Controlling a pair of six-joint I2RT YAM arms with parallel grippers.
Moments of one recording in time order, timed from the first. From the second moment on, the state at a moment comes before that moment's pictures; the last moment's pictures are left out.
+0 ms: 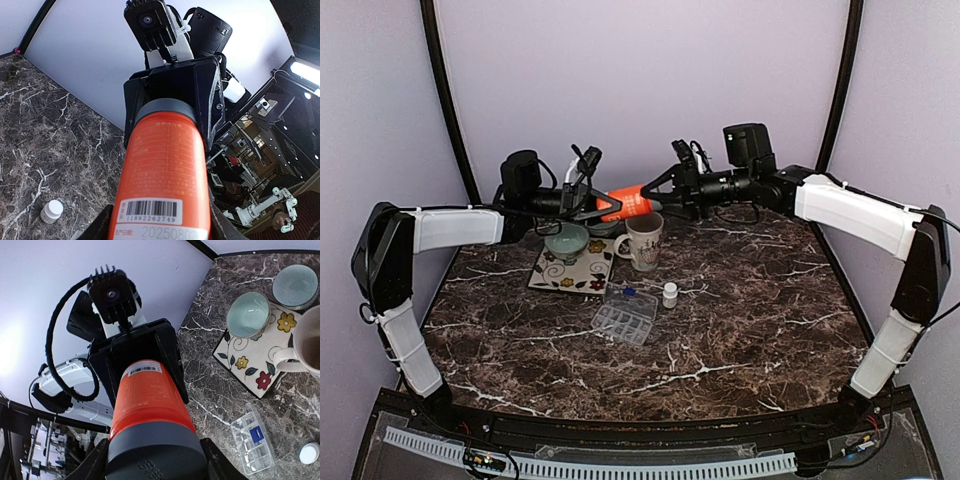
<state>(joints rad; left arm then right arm) -0.47 1.80 1.26 0.53 1.25 -0.75 0.66 1.69 1.51 -0.21 -0.75 0.80</state>
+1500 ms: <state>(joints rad) -0.46 1.89 1.26 1.07 1.36 -1.32 0.68 1.67 1.56 -0.28 -0.69 0.09</state>
